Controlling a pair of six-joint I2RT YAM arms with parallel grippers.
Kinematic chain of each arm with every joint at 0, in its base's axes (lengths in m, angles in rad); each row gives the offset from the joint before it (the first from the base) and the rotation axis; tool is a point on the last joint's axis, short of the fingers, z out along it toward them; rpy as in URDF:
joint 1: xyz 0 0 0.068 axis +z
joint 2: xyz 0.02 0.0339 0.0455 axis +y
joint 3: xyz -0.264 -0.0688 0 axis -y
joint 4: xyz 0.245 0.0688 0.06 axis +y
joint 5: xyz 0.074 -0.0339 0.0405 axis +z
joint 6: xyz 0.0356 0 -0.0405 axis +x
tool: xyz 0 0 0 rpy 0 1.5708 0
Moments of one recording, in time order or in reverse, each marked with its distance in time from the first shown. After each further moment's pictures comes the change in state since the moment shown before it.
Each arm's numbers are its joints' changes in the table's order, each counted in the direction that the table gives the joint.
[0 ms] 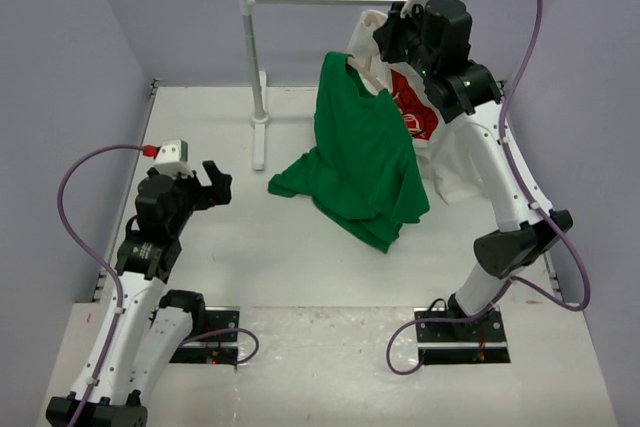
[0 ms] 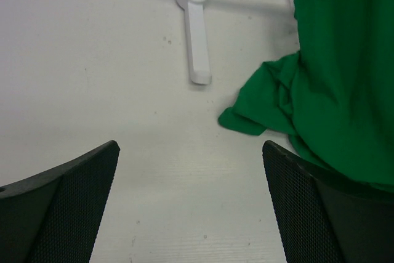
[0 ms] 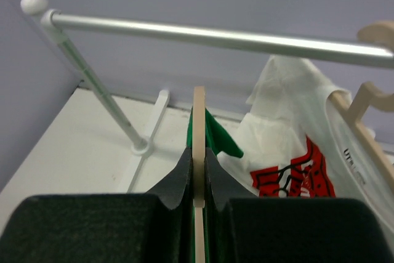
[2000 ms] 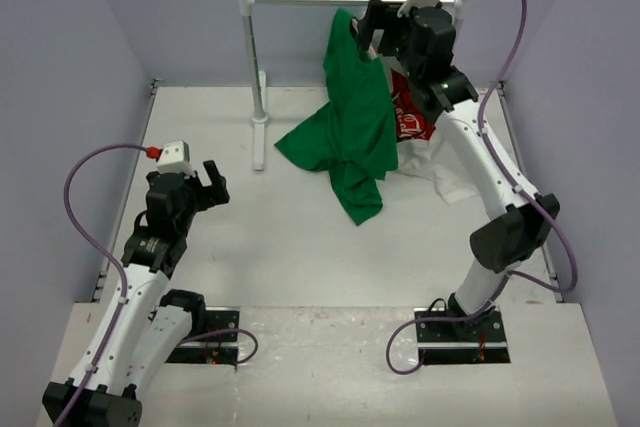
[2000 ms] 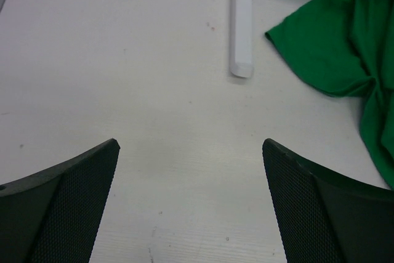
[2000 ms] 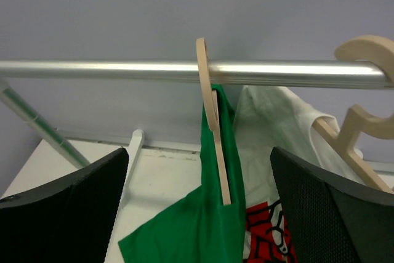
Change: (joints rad) left arm -0.044 0.036 -0.039 -0.005 0.162 -0.004; right arm -0.010 0.070 -0.143 -0.351 -0.141 0.000
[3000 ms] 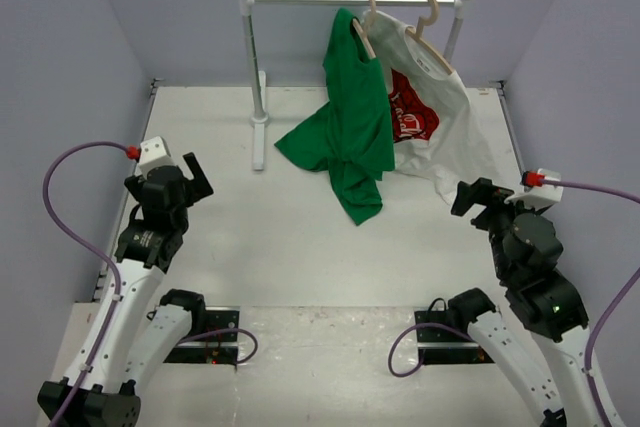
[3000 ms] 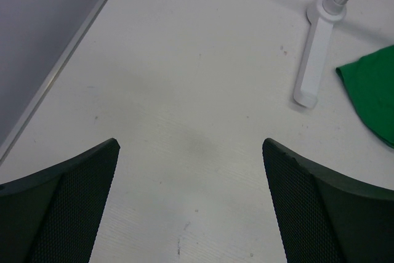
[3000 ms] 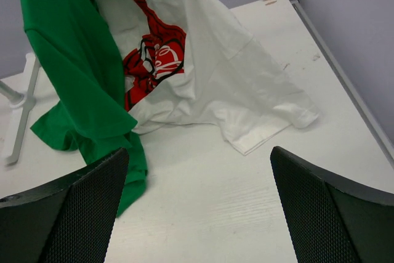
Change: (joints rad) left arm -0.004 0.040 0.114 0.153 0.322 -0.085; right arm 0.000 -1.381 -1.090 0.477 -0.337 0.149
